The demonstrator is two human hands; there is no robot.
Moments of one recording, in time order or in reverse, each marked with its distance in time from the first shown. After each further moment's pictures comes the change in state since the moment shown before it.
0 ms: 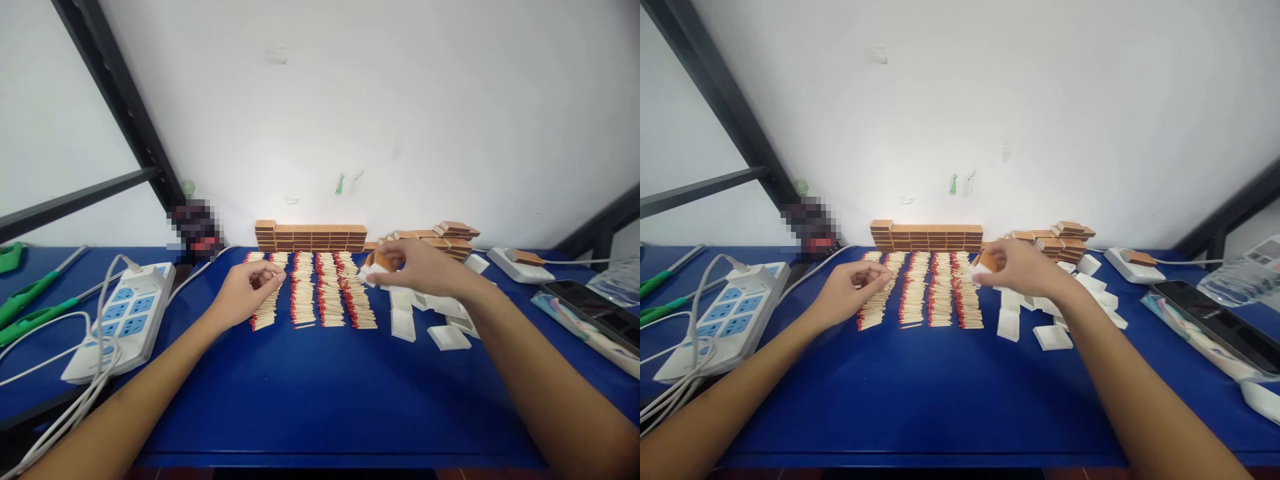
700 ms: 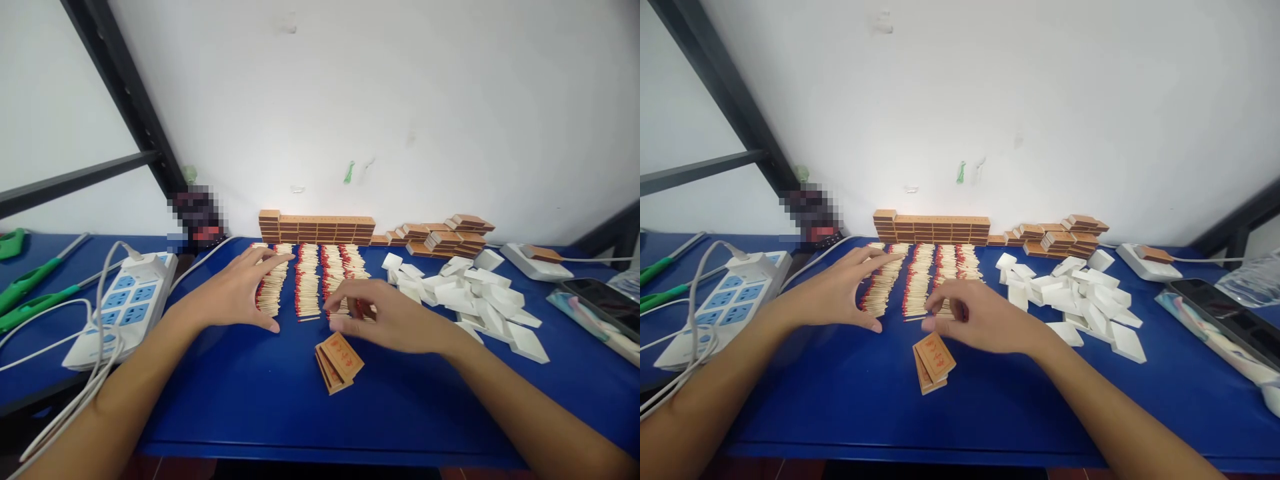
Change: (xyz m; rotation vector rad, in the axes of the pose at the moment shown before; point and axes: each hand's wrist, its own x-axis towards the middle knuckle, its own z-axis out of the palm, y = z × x) left_hand -0.009 0.007 -0.035 0.611 -0.389 0.183; right_hand -0.030 -0.056 0.068 0.344 -0.255 -0.337
